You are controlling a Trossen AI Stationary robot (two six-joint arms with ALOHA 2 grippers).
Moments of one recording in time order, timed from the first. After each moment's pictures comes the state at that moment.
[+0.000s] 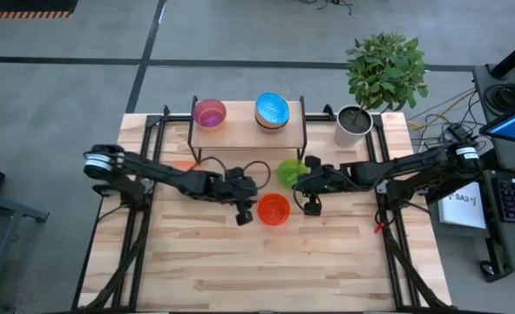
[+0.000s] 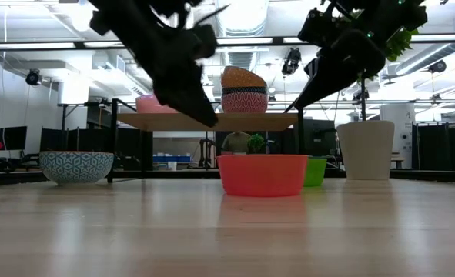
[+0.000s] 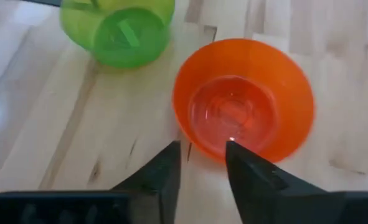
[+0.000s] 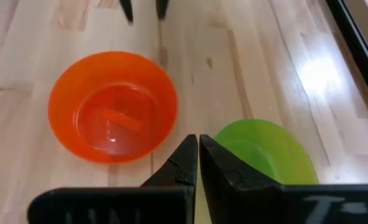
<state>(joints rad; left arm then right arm) -0.10 1.65 1.01 -0.22 -0.22 -0.25 0.05 1.29 0.78 -0.23 0.17 -0.06</state>
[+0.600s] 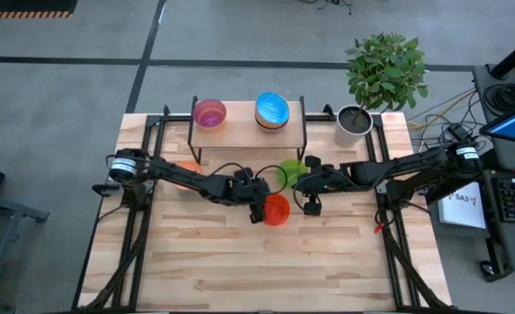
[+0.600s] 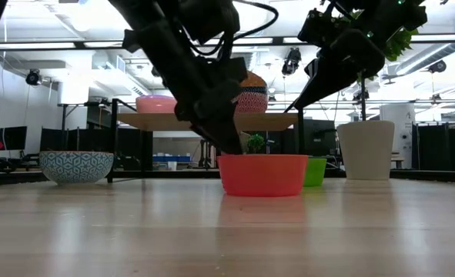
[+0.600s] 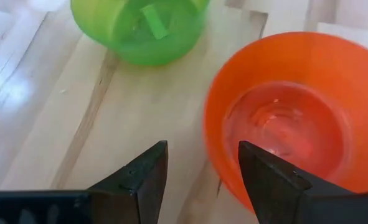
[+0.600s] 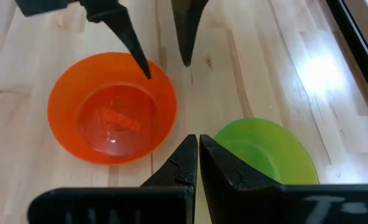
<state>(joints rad) -0.10 1.86 1.16 -0.25 -0.34 -0.28 0.05 1.29 0.78 -0.23 0.17 -0.05</state>
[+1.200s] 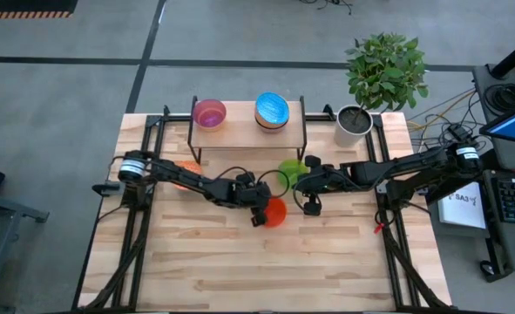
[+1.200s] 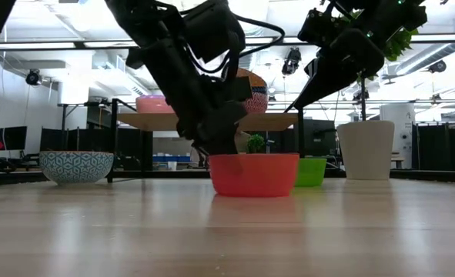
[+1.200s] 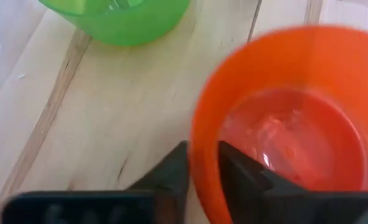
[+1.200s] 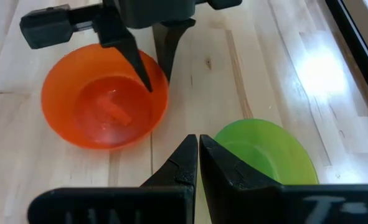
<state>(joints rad) -0.10 1.94 1.16 -0.19 -0.31 -0.31 0.05 1.29 0.78 -0.23 0.17 -0.05</state>
